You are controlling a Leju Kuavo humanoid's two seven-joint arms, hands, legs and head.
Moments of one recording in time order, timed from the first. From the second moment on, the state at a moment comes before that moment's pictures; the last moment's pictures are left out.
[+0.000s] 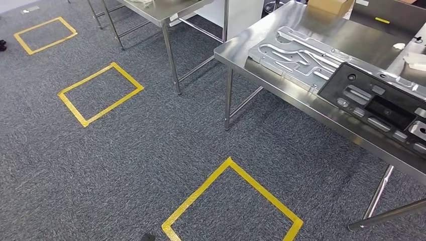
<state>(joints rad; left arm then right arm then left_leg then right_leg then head) -0.12 -0.06 -1.37 -0.14 1.23 0.40 -0.35 -0.04 -0.02 0.04 -0.18 0.08 -0.33 0.07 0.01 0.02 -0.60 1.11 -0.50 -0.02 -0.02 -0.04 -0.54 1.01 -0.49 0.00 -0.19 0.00</state>
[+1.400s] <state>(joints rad) -0.10 0.08 -1.35 -0.13 1.37 0.42 -0.39 -0.03 0.08 0.02 -0.17 0.12 -0.35 0.07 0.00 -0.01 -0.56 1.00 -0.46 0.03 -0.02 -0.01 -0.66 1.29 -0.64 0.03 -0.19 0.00</state>
